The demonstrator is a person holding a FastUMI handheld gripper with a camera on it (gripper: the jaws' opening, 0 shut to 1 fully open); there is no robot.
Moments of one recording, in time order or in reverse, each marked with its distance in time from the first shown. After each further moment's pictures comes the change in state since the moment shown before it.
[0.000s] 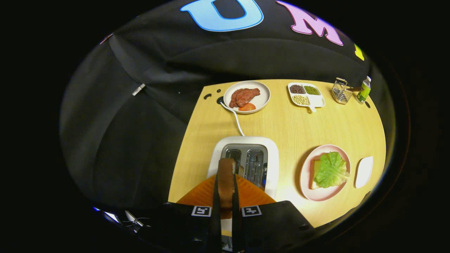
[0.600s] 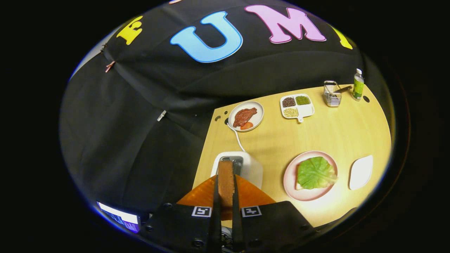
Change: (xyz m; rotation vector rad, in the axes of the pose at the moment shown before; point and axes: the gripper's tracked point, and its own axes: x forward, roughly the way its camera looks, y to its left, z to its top) arm -0.117 -0.081 0.041 0.108 -0.100 0.183
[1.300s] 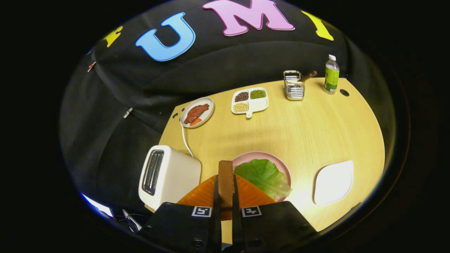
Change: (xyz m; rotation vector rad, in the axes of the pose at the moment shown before) arm 0.042 -0.186 -0.035 -0.008 0.019 -0.162
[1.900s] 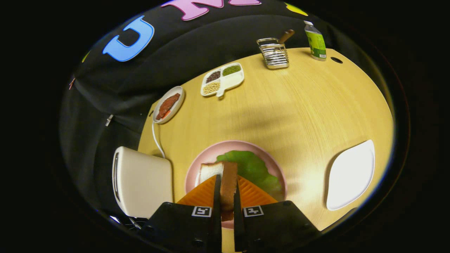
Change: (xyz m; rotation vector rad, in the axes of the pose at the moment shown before) arm 0.078 -0.077 -0.036 0.144 0.077 -0.064
